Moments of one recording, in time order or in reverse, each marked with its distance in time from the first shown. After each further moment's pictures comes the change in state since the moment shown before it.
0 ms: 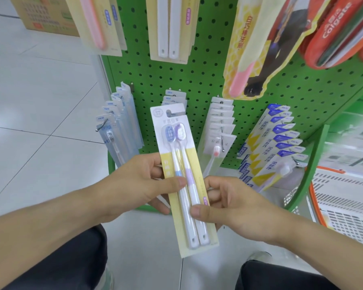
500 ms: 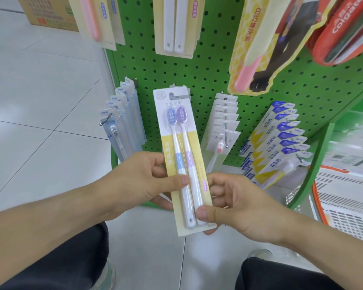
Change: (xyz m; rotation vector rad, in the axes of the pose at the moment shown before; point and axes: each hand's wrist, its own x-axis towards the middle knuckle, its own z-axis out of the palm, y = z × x) left_hand -0.007 0.000 0.005 -0.026 0.032 -0.026; right_hand -0.005 -0.005 0.003 0.037 -0.007 -0.027
